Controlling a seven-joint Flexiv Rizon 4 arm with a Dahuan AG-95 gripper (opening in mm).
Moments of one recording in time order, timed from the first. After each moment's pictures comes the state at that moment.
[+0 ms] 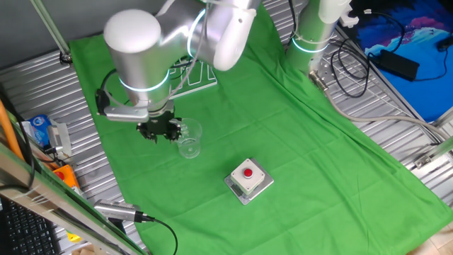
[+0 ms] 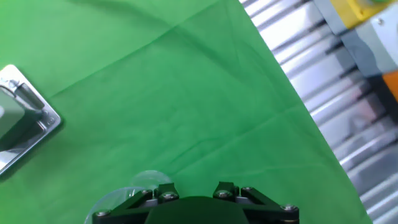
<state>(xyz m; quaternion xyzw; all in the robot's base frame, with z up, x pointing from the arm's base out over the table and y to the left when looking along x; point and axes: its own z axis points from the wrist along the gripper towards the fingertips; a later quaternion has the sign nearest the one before) 0.589 0.118 0.136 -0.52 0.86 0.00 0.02</state>
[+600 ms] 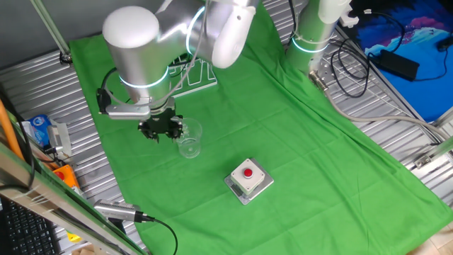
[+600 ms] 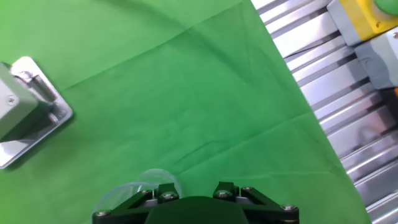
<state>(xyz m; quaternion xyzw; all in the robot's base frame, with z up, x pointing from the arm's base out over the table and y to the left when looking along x) 0.585 0.116 0.145 -0.53 0.85 0.00 0.01</state>
